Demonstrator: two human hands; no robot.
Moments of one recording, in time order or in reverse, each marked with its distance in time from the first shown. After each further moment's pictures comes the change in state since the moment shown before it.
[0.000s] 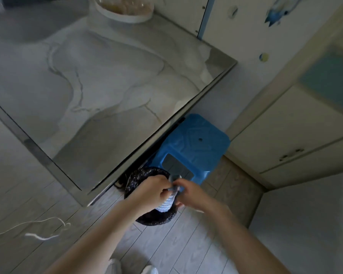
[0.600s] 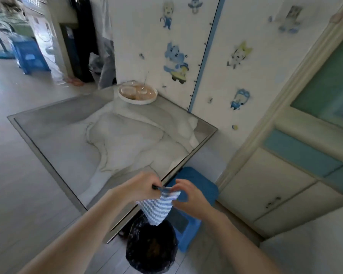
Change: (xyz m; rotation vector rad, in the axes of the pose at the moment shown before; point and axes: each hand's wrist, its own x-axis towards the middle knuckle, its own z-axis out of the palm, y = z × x) left_hand -0.039 0.111 -0.212 0.098 -0.028 0.016; right_hand -0.130 -0.141 -0.090 -0.237 0.353 -0.475
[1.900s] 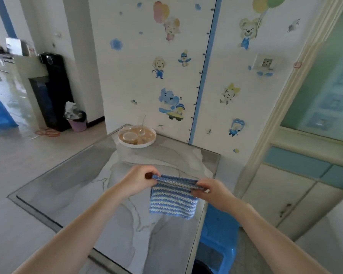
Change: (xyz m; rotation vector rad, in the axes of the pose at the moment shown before) left_hand -0.021 -0.132 -0.215 -0.143 0.266 0.189; right_hand 0.105 -0.174 -0.017 -0.111 0.215 0.046
